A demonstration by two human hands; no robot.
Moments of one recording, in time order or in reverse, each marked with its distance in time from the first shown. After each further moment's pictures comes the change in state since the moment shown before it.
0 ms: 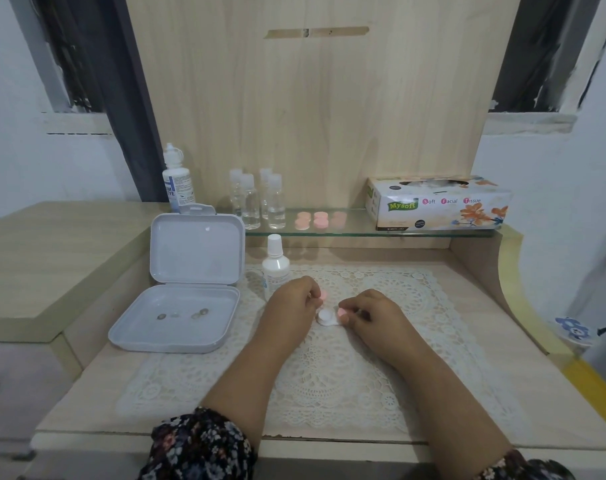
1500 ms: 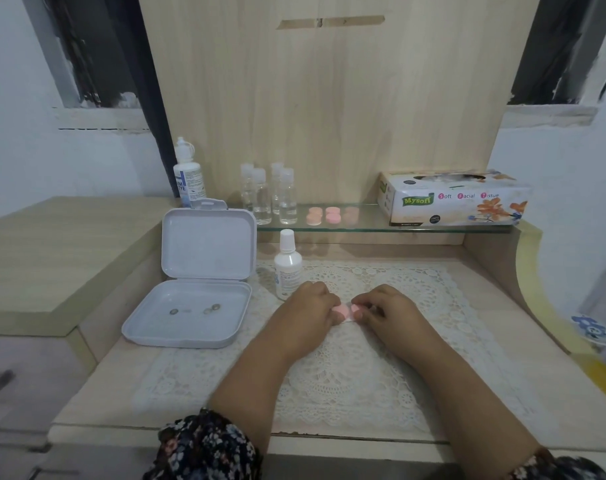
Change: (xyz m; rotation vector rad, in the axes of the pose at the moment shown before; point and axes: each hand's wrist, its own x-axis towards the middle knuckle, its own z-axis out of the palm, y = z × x) left_hand -0.003 -0.009 -0.005 0.313 -0.247 0.239; right_hand 0.004 0.000 0.001 -0.034 0.008 -0.022
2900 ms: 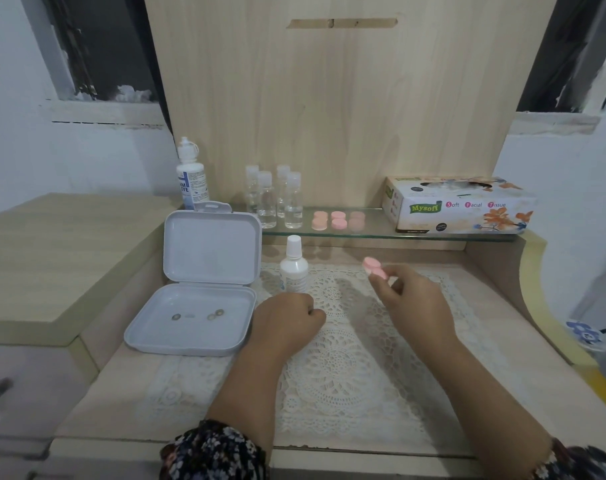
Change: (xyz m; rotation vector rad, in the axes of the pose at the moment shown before) left_hand -0.006 -0.014 -0.019 0.036 0.051 -0.307; right_hand 0.008 -0.033 -0.023 -0.119 0.304 0.156
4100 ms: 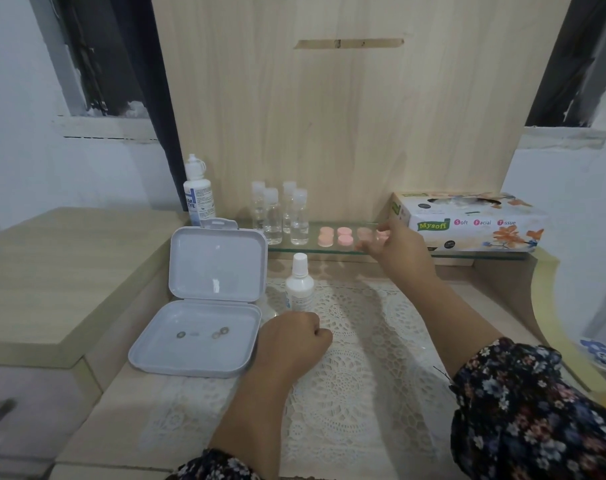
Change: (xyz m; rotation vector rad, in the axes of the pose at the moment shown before) left_hand 0.001 0.000 0.001 -0.011 0.024 -0.006; right_hand 0.100 -0.031 0.007 0.016 0.011 0.005
